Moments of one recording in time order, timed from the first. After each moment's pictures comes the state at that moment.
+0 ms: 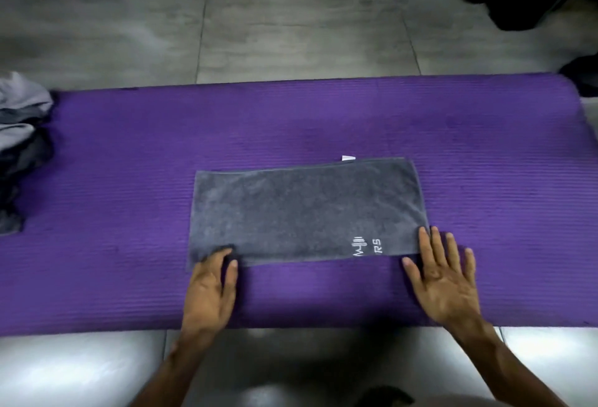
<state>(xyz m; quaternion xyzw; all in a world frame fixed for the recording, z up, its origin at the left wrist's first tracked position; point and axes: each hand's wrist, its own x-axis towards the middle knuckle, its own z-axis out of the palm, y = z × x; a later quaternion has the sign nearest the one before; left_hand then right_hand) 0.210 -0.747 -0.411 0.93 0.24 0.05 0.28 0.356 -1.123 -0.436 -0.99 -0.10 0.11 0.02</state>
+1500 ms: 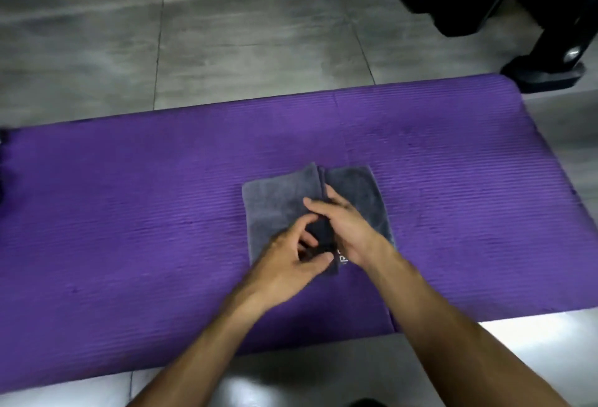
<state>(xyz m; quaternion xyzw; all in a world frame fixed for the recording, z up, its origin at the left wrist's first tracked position) 0.343 -0.876 -0.307 0.84 0.10 -0.16 0.51 0.435 -0.991 -0.352 -0.54 0.07 0.35 0.76</state>
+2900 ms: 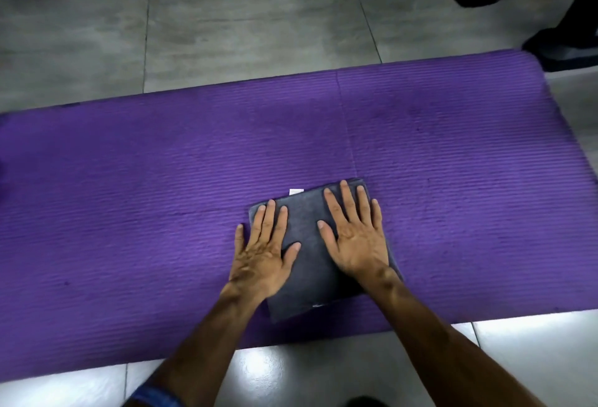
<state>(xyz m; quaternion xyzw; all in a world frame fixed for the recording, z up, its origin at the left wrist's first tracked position) 0.344 -0.854 -0.416 0.97 0.09 -0.22 0.10 0.416 -1.036 -0.443 -0.97 -0.19 0.11 0.10</state>
